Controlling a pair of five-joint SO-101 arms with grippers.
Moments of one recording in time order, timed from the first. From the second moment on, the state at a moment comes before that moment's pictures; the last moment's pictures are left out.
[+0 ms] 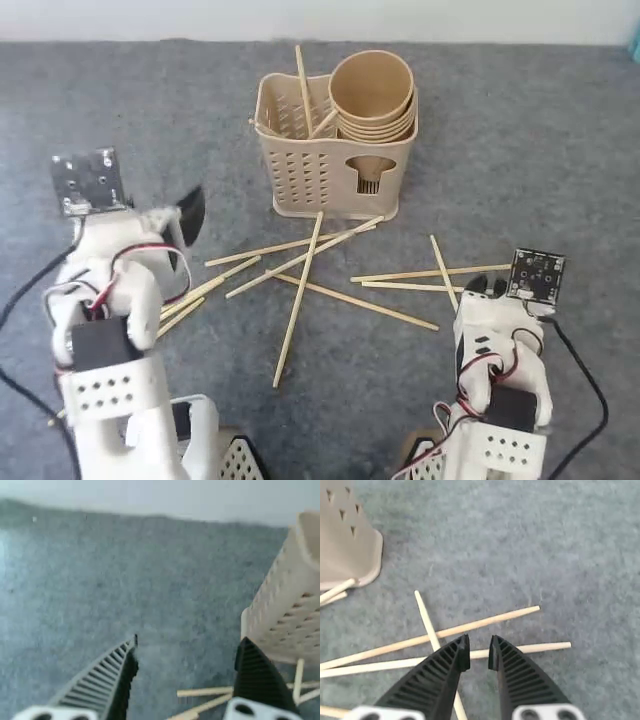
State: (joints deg) left arm -19.5 -61.3 56.1 56.7 3.3; right arm 8.1 -102.7 94.3 54.8 -0.3
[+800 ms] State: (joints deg) left arm -22.8 -61.3 81.7 47.4 -2.0; right arm -4.7 -56.5 62.6 59.0 -2.2
